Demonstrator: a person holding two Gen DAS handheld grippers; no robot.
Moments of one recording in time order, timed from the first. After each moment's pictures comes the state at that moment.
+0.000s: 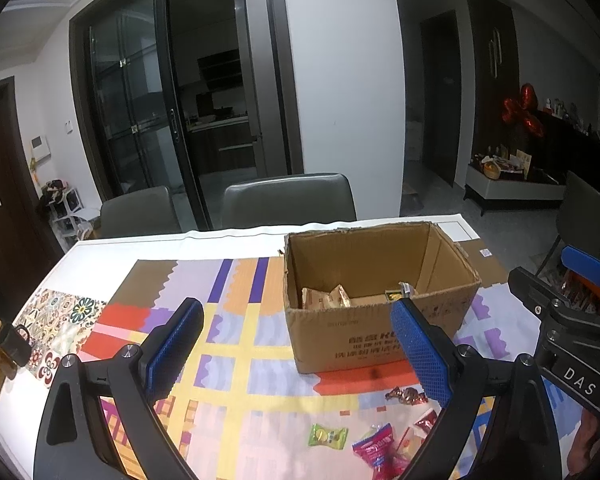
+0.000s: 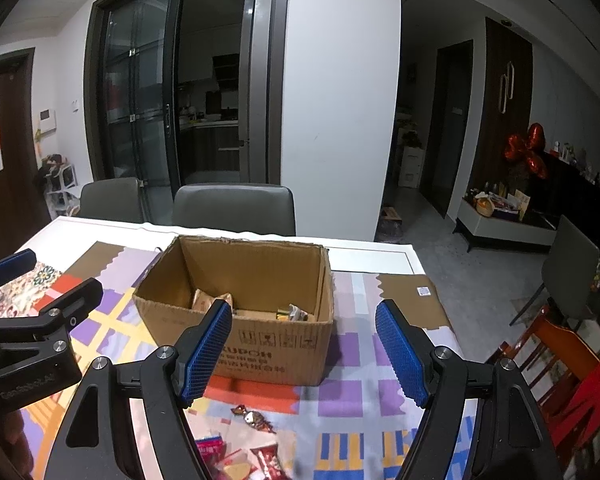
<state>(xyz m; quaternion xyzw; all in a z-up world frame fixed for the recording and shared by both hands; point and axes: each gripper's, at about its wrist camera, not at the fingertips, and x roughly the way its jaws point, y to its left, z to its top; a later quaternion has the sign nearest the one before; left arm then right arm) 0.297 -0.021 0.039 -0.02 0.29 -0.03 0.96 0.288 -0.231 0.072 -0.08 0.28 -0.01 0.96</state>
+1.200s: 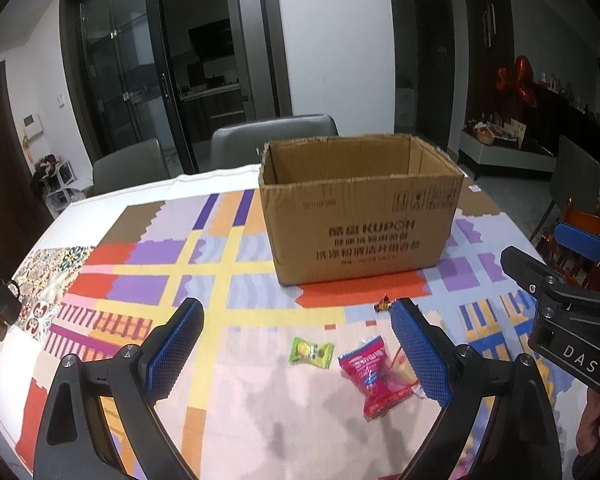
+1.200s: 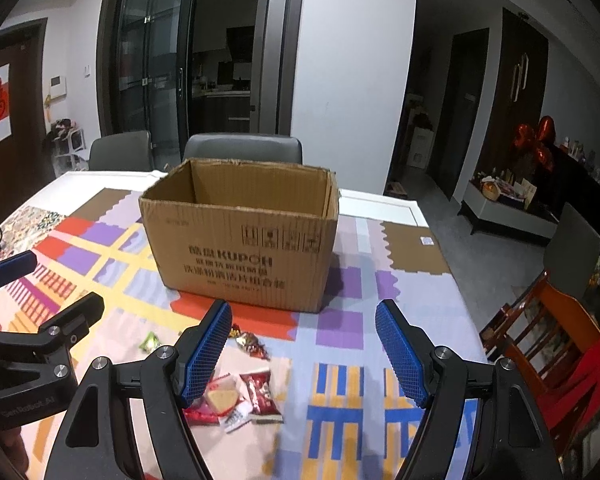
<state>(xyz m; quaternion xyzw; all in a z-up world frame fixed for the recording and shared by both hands) 0.242 -0.044 -0.032 -0.01 0.34 -0.05 0.94 0.236 -0.241 0.018 -0.11 0.32 0.00 0.94</state>
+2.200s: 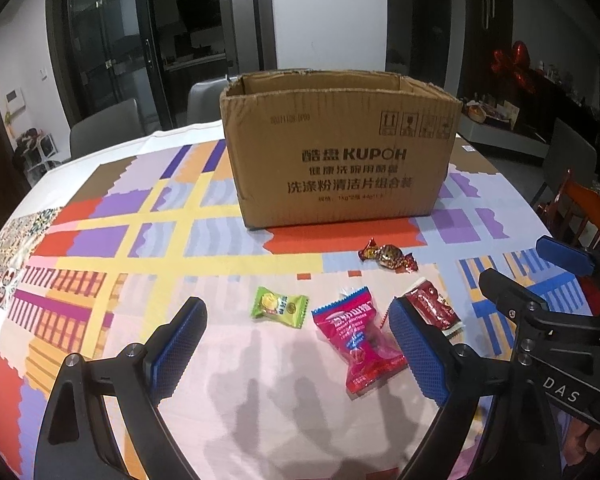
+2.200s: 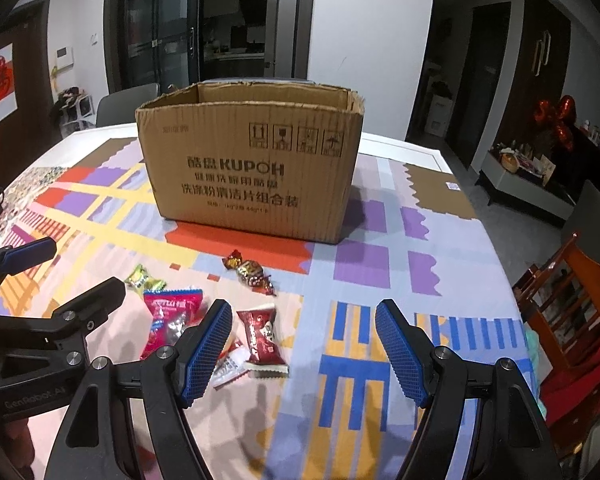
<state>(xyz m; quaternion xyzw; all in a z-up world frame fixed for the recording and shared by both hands) 0.246 -0.067 -0.091 -0.03 0.39 -0.07 0.92 0.235 -0.250 -0.057 -0.11 0.39 0.02 0.91</state>
